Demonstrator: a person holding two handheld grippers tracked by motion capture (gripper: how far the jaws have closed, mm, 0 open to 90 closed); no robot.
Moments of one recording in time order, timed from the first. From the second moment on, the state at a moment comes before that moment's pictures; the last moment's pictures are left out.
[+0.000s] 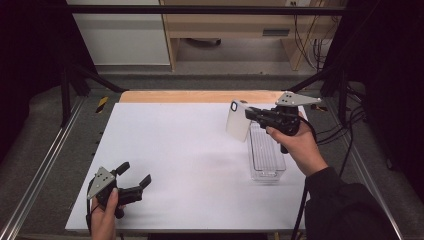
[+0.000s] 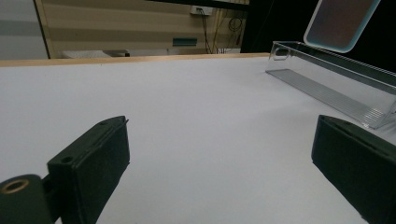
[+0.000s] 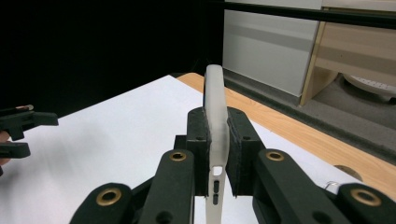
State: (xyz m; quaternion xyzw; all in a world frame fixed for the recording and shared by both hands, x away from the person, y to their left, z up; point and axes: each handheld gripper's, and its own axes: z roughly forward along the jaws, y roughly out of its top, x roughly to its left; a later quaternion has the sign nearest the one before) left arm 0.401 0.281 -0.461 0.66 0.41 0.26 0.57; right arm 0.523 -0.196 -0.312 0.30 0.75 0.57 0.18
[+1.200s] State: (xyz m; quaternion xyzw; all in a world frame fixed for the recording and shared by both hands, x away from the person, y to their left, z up) left arm 0.403 0.281 -0.465 0.67 0.40 0.25 0.57; right arm 0.572 -0.243 -0.313 0.31 0.74 0.55 0.23
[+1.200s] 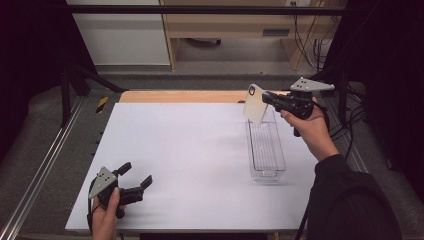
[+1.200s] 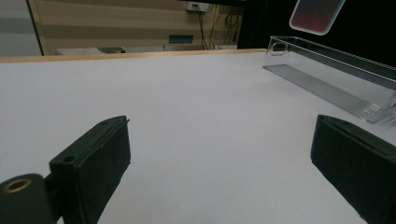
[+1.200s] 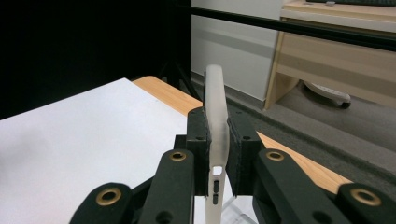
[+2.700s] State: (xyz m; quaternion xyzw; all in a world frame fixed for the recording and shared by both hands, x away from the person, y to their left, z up) left arm 0.406 0.284 -0.463 0.65 0.36 0.29 0.60; right arm 0.592 -0.276 -0.353 0.37 0.74 0.50 0.24
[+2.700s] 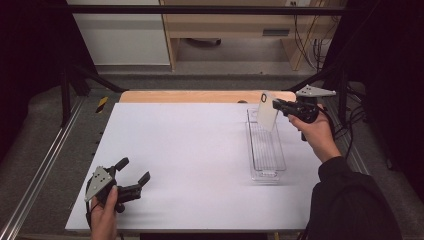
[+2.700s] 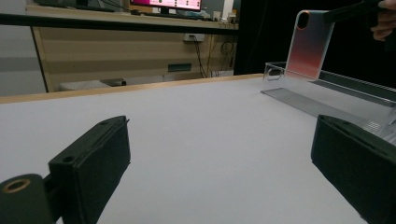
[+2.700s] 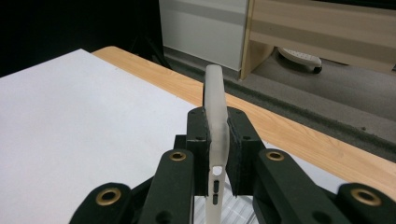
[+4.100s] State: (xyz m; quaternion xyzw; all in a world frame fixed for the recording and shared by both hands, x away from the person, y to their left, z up) left arm 0.403 0.279 -0.463 0.66 0.36 0.28 0.60; right arm 0.619 -0.256 -0.386 0.38 0.74 0.50 0.23
